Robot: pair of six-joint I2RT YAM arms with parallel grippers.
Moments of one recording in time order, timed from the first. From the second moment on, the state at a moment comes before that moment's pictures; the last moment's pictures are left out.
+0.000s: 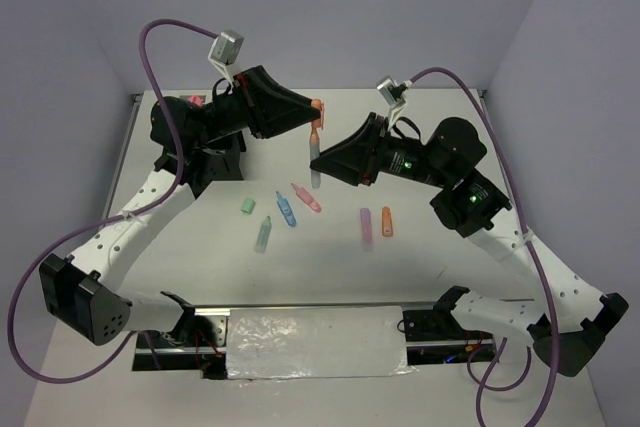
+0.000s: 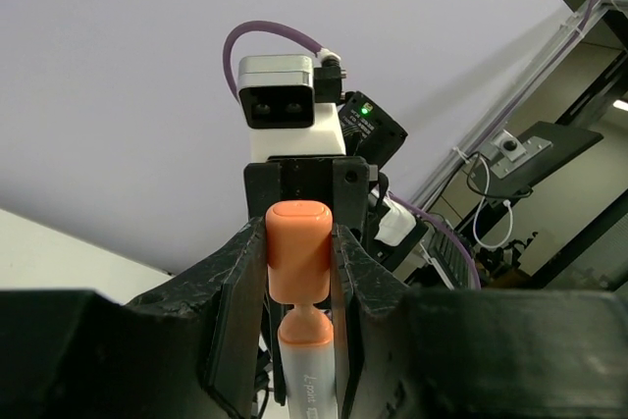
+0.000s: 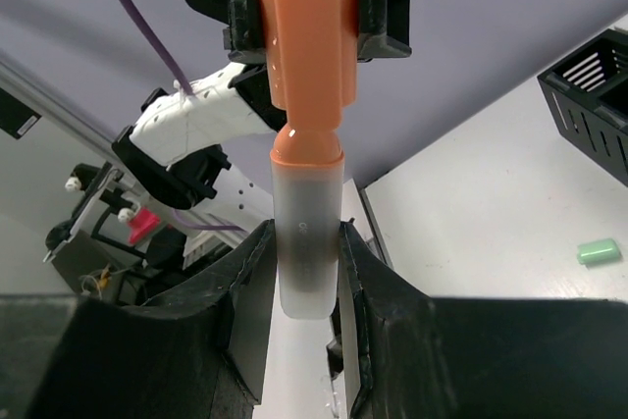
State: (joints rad) left arm -0.48 1.31 1.29 0.70 0.84 -1.18; right arm 0.68 1.03 1.21 0.01 -0.60 0.73
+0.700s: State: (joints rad) left arm -0.47 1.31 1.29 0.71 0.84 -1.16; right arm 0.63 1.09 1.32 -0.06 -0.62 0.65
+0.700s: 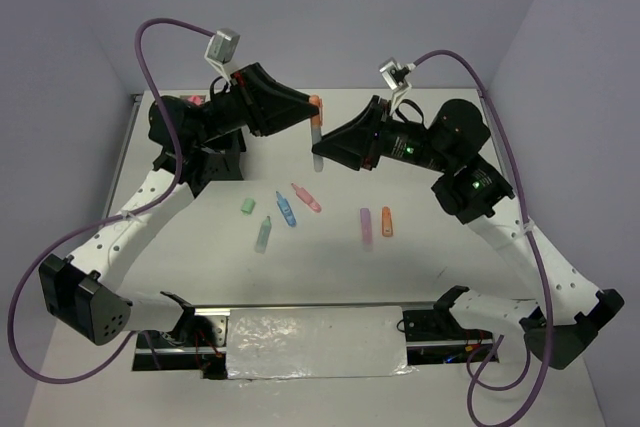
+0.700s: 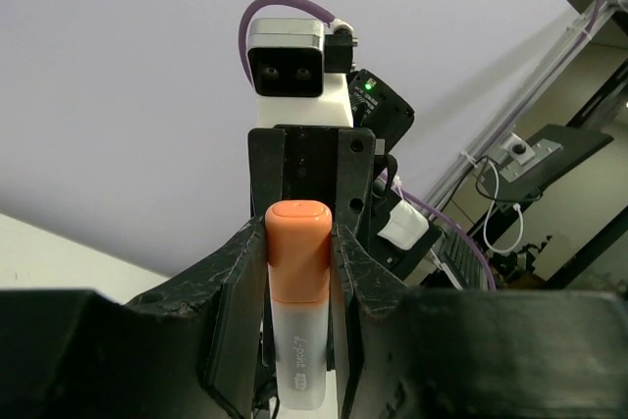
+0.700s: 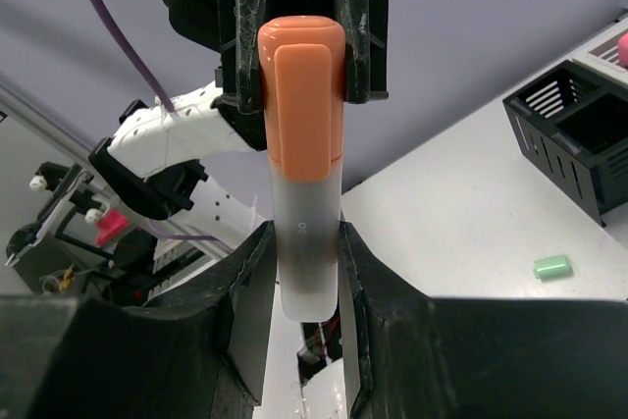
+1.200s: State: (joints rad) left arm -0.48 1.31 1.37 0.47 0.86 -1.00; right arm 0.59 1.16 1.44 -0.05 -0.68 0.58
